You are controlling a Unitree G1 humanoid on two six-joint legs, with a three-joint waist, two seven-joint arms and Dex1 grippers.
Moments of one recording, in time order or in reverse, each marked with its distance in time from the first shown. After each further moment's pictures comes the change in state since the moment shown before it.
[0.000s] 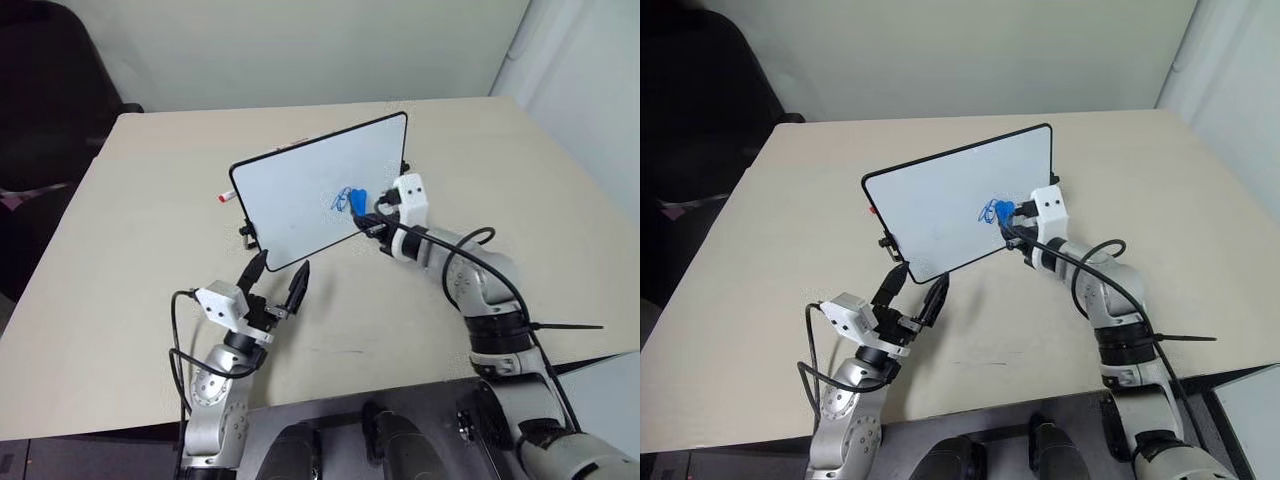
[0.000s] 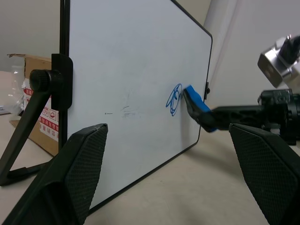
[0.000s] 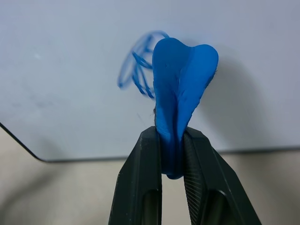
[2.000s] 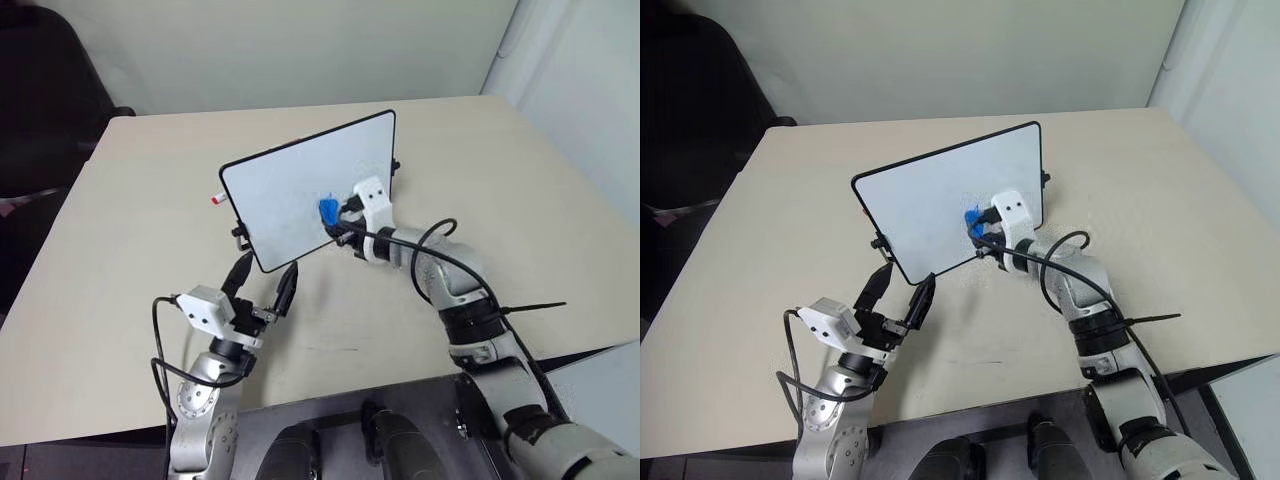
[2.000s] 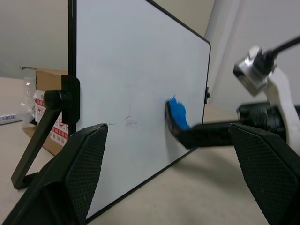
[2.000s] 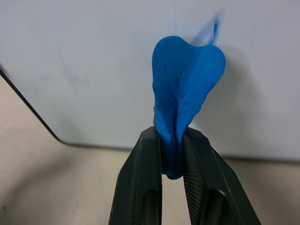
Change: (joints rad) left arm 0.058 0.009 0.029 -0.112 -0.008 0.039 0.024; right arm -0.103 0.043 0.095 0.090 -0.098 0.021 0.078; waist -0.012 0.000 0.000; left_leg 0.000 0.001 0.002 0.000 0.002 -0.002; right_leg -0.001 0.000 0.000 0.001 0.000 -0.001
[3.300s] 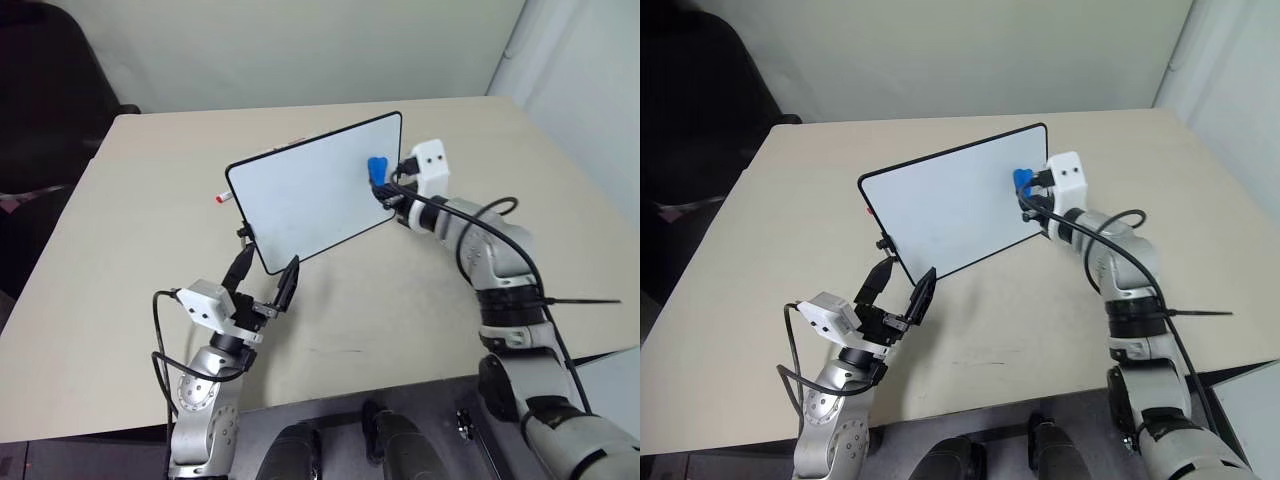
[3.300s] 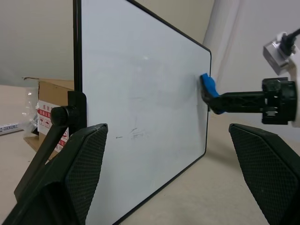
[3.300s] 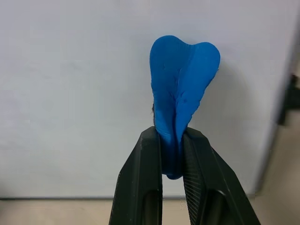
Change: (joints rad) left arm -0.028 -0.003 0.000 0.010 0.002 0.002 -0.016; right arm 0.060 -0.179 -0.162 -0.115 0.008 0.011 0.009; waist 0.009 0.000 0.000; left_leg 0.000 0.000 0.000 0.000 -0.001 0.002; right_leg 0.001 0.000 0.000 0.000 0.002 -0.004
